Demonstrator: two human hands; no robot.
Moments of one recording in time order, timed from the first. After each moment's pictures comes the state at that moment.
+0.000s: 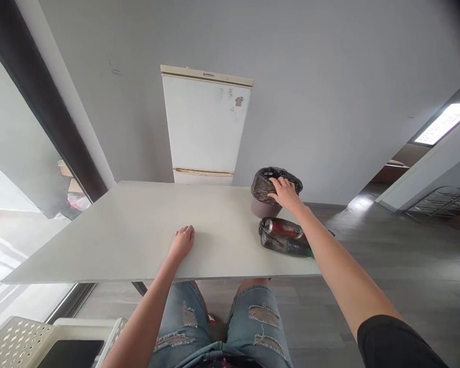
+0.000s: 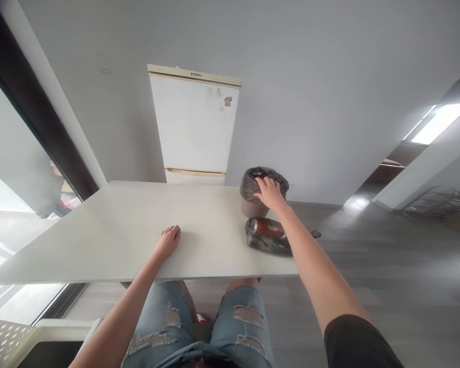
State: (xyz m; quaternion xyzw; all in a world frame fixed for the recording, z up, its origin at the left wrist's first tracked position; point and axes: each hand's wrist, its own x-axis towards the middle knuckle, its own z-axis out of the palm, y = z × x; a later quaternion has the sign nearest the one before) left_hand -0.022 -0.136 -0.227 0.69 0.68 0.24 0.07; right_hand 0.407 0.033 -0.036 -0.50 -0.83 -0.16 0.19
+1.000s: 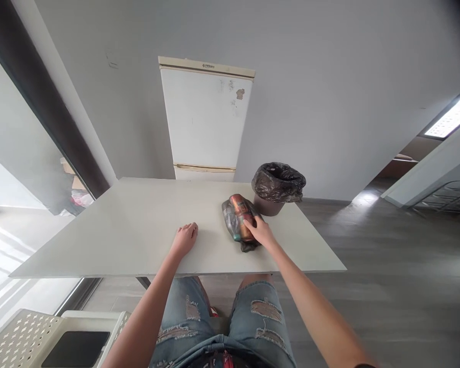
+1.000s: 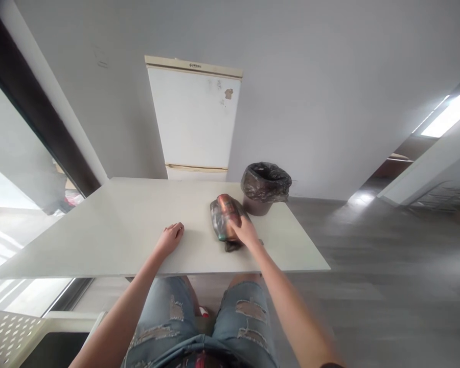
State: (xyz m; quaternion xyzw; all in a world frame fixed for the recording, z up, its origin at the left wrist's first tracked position) left_hand -0.017 -0.142 -0.216 0.70 0.66 0.24 0.08; right_hand 0.331 -0.065 -0.177 -0.60 -0.72 0.24 0.27
